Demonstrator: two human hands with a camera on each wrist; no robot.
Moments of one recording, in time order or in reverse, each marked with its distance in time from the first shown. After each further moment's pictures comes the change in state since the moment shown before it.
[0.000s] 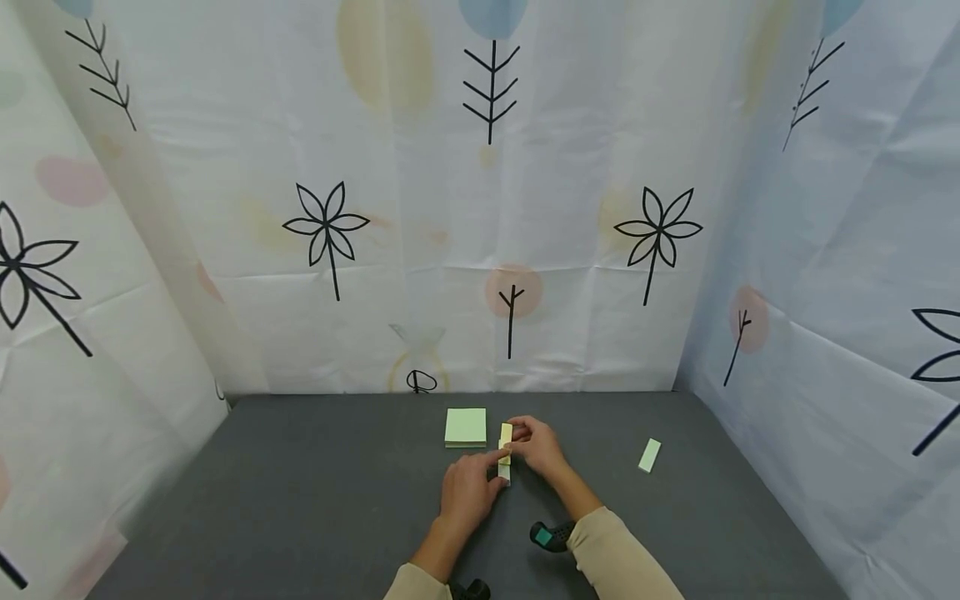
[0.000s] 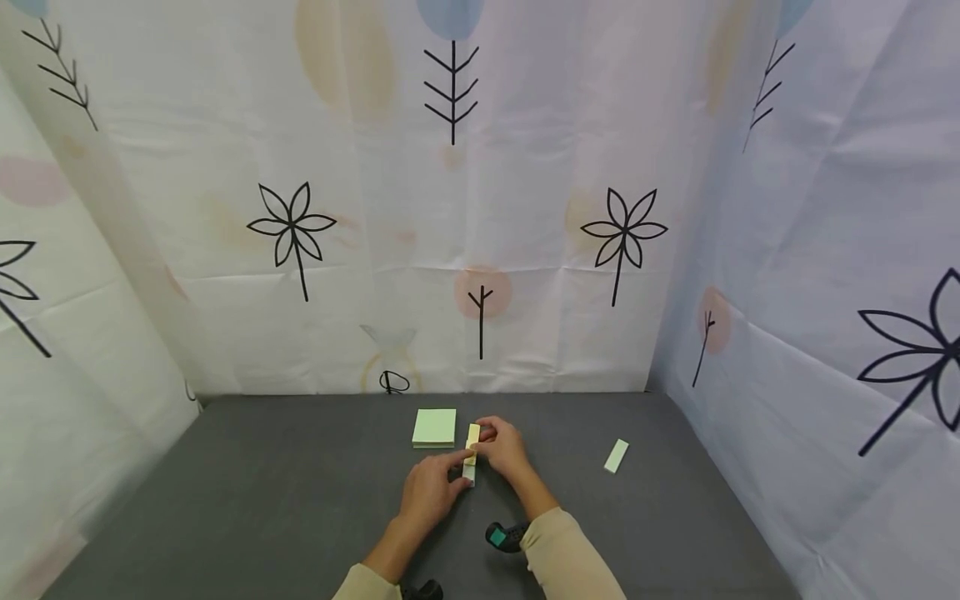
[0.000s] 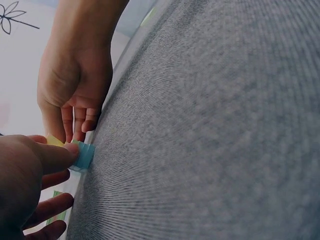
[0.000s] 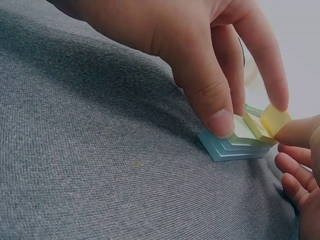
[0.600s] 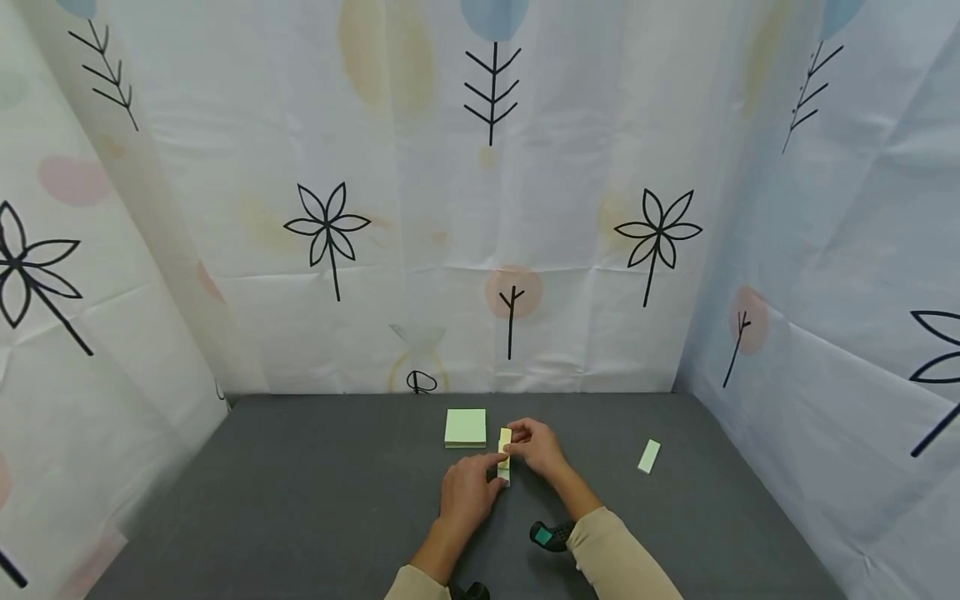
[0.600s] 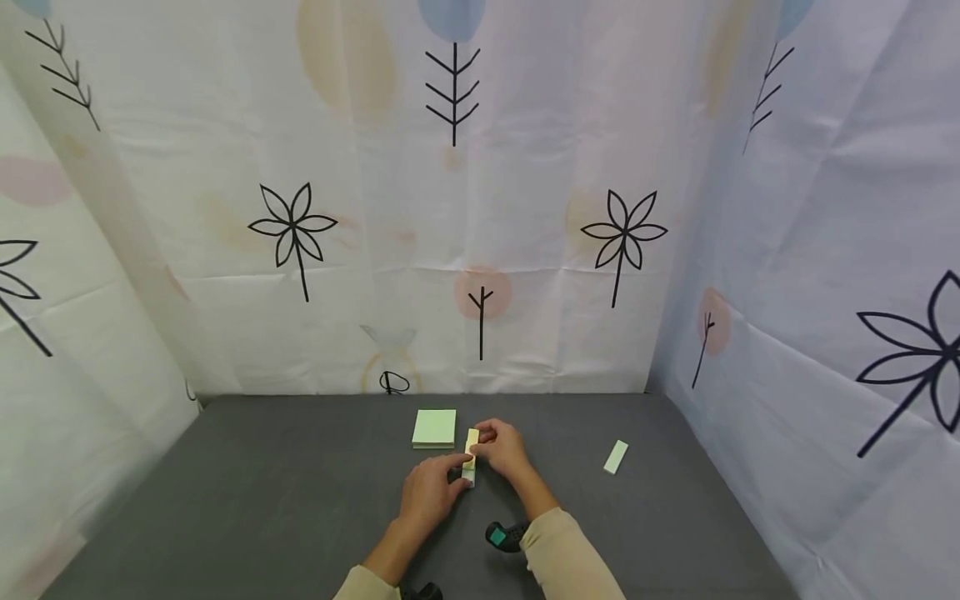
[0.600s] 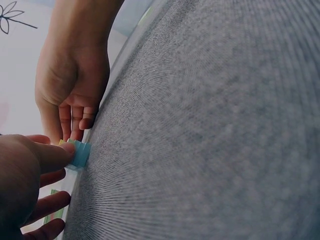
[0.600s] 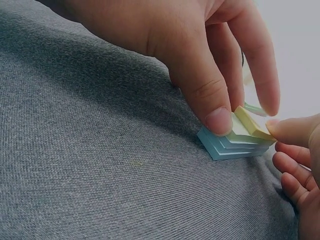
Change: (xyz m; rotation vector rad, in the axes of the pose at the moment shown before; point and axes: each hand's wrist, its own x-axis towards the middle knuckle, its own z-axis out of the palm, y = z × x) left_hand -0.001 -0.001 0.001 -0.008 0.049 0.019; right_hand -0.002 -0.001 -0.001 -0.032 -0.017 0.002
